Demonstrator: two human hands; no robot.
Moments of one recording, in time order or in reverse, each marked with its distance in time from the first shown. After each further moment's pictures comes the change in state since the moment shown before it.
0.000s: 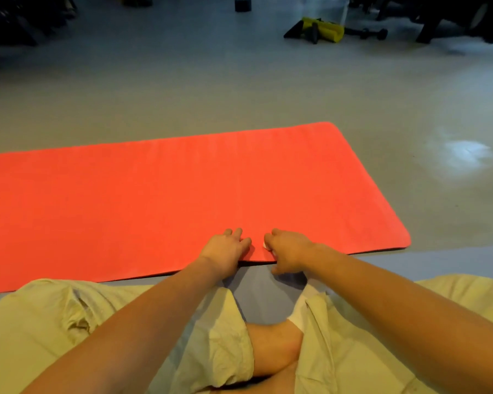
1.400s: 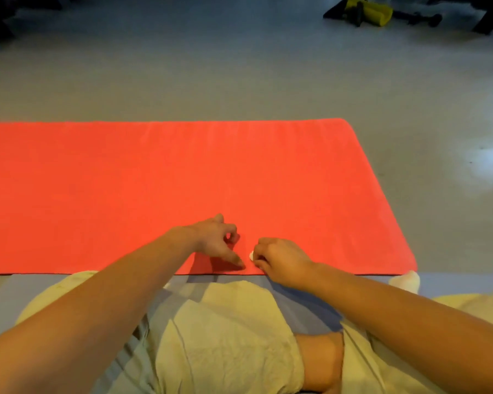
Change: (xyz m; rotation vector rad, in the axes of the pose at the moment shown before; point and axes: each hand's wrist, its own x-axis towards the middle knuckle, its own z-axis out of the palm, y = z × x) left_hand -0.019 -0.133 0.030 -0.508 -0.288 -0.128; right_hand 0.049 -0.090 0.021 0.174 0.218 -0.322
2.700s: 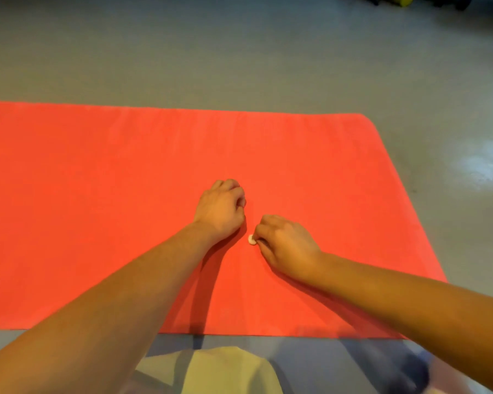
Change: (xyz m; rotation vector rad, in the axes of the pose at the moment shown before) left_hand 0.146 -0.019 -0.023 -0.133 0.708 0.023; right_hand 0.089 0.081 -0.012 -0.036 0.169 -0.016
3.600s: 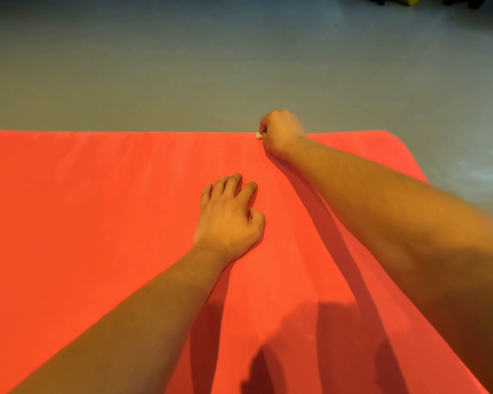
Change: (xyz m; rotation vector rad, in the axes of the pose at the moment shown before) left_hand 0.126 -0.011 0.043 0.090 0.167 -0.027; right_hand 0.311 0.219 -0.045 -0.128 0.164 0.417
